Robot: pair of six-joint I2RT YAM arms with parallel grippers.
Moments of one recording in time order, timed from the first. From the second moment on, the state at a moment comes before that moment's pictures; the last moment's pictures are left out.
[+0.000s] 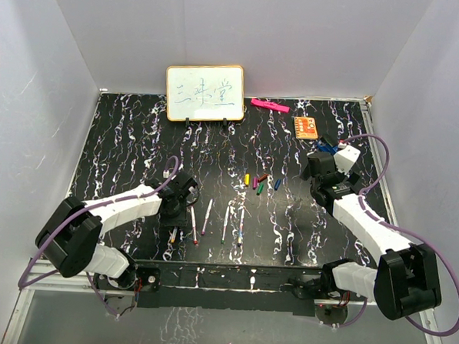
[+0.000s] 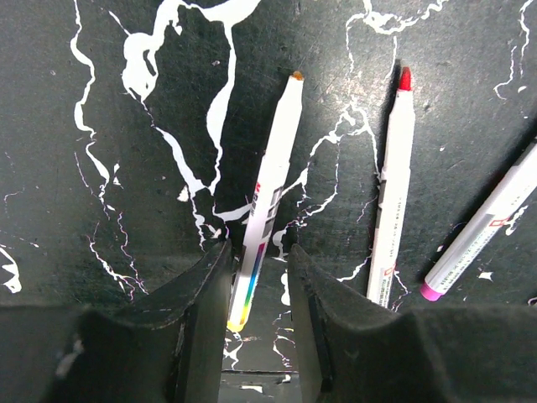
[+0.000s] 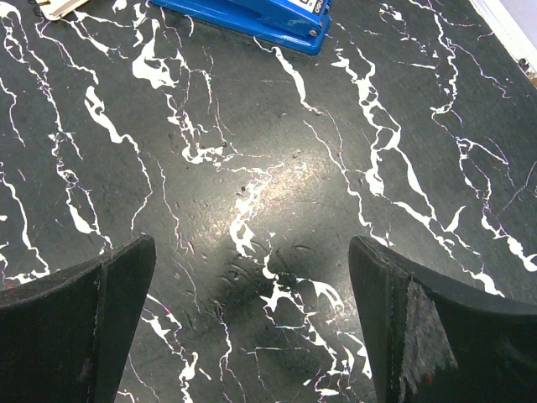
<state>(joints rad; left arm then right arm) -0.68 1.39 0.70 -0.71 -0.16 -0.72 0.28 1.17 0.70 -0.32 0.65 0.61</state>
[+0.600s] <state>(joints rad) -0.68 1.45 0.74 -0.71 -0.15 -0.69 0.28 1.17 0.70 -0.32 0.65 0.62</state>
